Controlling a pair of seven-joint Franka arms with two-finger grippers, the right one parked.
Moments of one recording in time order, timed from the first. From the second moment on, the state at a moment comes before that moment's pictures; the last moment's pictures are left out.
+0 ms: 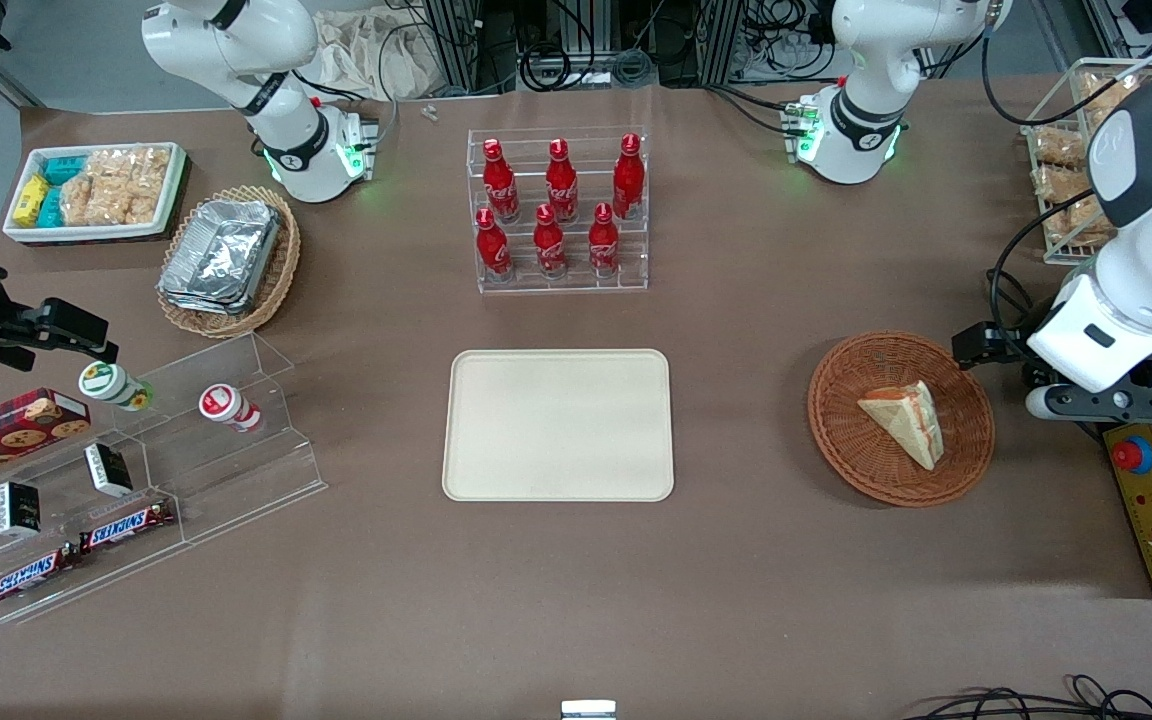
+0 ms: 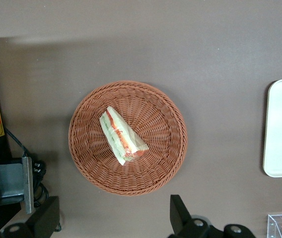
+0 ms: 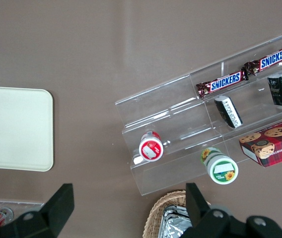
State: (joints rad) arm 0.08 0.15 -0.19 -1.59 0.06 1.74 -0.06
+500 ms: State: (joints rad) arm 0.08 0.17 -0.19 -1.60 0.06 1.73 -0.18
